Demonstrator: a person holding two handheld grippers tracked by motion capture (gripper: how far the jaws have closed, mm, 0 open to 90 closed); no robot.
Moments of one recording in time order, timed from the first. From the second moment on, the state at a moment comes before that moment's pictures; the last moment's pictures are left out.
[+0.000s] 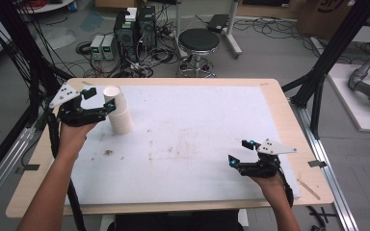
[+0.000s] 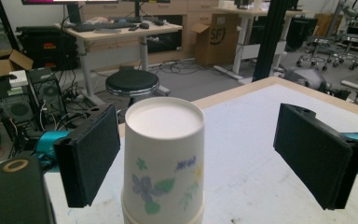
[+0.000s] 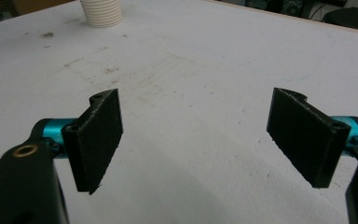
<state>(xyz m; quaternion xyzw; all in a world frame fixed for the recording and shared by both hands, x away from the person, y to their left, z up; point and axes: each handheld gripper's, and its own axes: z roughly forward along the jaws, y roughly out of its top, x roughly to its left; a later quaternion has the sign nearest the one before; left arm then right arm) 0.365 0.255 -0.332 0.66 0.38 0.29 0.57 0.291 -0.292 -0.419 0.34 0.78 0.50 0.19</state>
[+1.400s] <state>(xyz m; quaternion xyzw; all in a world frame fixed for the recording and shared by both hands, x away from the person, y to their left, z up) 0.406 0.254 -0.311 0.67 0.38 0.27 0.58 0.292 -0.290 -0.423 0.34 0.78 0.50 0.17</state>
